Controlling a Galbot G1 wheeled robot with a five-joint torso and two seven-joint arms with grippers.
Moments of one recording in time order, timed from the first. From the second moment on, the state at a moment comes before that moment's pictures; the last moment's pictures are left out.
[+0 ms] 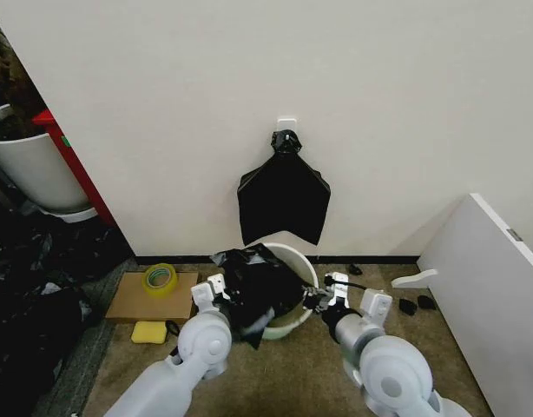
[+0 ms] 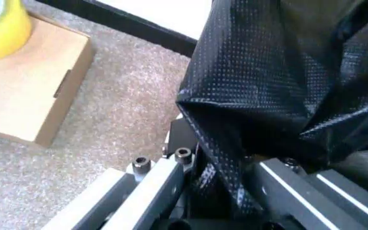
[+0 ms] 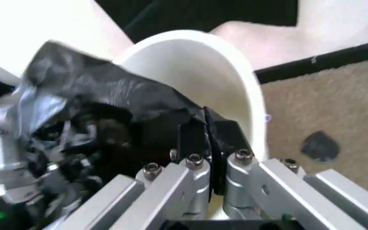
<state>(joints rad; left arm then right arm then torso) 1.10 -1.12 0.00 -1.95 -1.09 0.33 -0.86 -1.31 1.08 0.13 2.29 1.03 -0.46 0.62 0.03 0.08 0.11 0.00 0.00</state>
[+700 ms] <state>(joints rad) 1.19 -1.08 -0.08 -2.06 -1.10 0.34 -0.84 -1.37 1.01 0.16 2.32 0.90 -0.48 0.55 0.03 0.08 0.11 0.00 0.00</state>
